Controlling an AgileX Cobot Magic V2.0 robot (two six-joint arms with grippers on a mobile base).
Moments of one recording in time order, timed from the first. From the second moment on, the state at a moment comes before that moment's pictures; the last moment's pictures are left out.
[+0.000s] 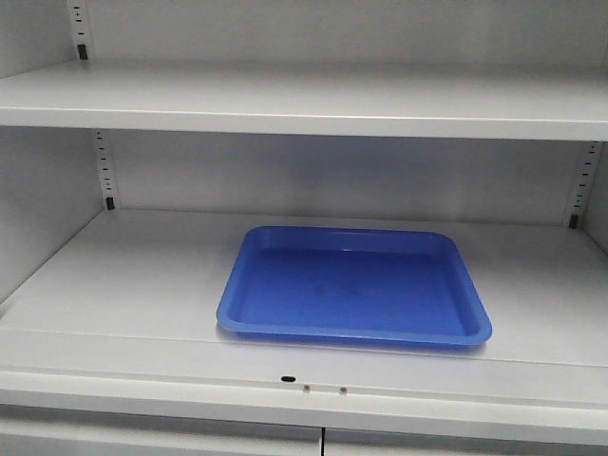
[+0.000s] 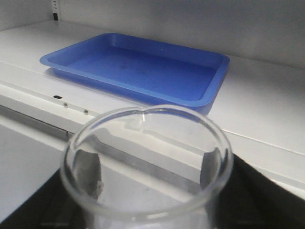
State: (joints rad) left arm -0.26 -0.01 0.03 -0.03 0.01 0.09; right arm 0.48 0.42 -0.41 -0.47 0.32 0.35
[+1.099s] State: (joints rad) left arm -0.26 -0.01 0.03 -0.03 0.01 0.09; right arm 0.48 0.42 -0.41 -0.47 0.32 0.35
